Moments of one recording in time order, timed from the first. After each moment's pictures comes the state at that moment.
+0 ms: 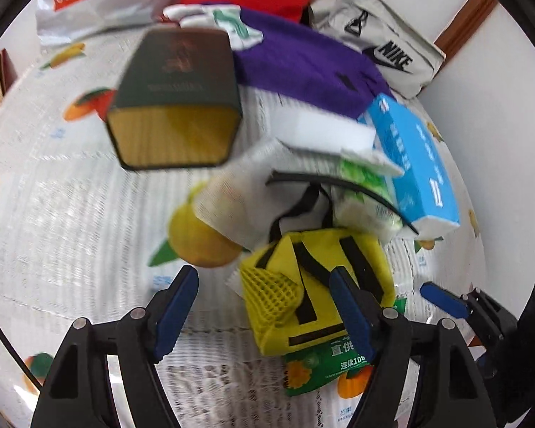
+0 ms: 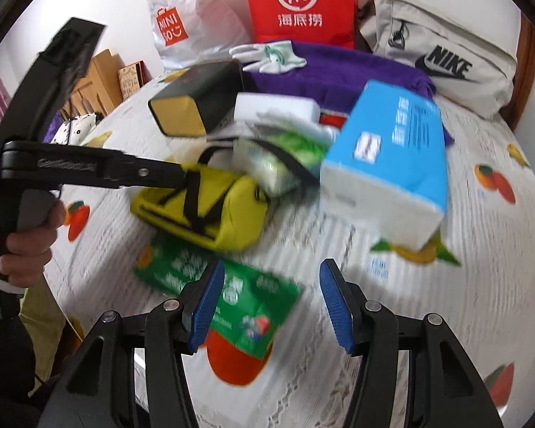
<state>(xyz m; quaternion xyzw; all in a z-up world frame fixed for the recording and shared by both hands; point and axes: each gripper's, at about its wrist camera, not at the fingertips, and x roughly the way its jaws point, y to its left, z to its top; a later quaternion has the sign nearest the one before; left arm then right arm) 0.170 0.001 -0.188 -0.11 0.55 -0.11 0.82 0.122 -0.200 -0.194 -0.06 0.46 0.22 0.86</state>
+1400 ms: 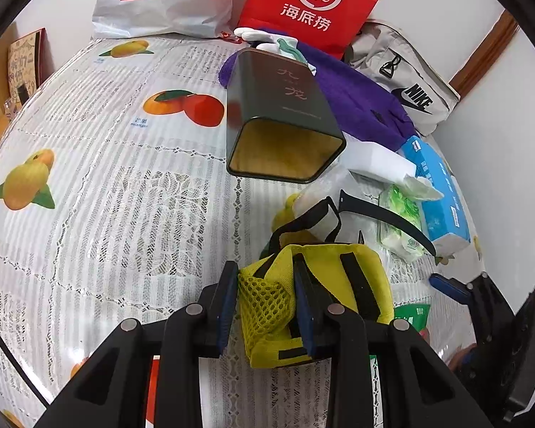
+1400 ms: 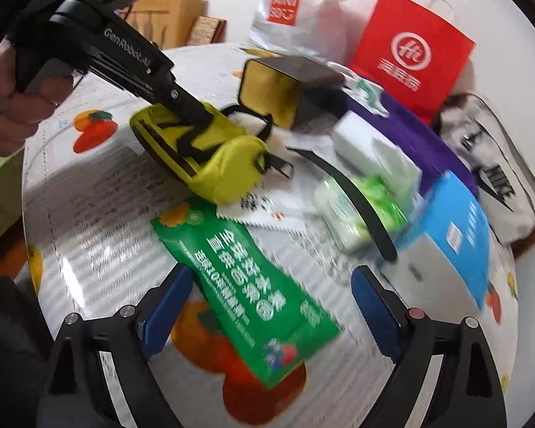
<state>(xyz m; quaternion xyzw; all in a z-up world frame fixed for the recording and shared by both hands) 0.147 0.077 -0.183 -0.15 0.50 -0.08 0.85 0.101 -0.130 -0.211 -0.28 0.36 0.29 0.84</state>
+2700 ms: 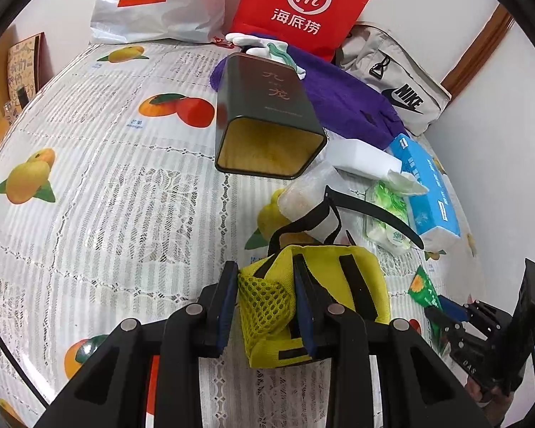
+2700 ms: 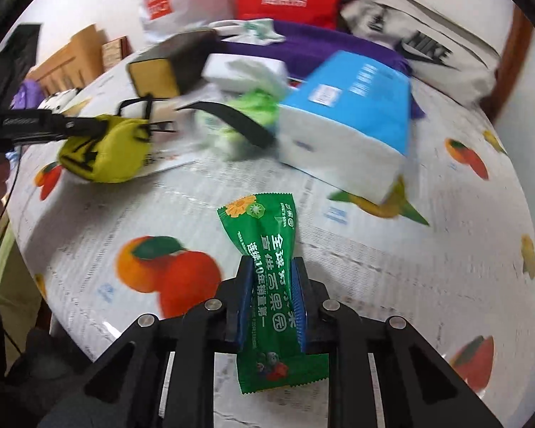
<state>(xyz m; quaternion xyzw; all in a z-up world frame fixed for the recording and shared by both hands) 0.134 0.075 -0.173 -0.14 0.49 -0.09 0.85 0.106 -0.222 -0.205 -0.10 0.48 0.17 0.86</state>
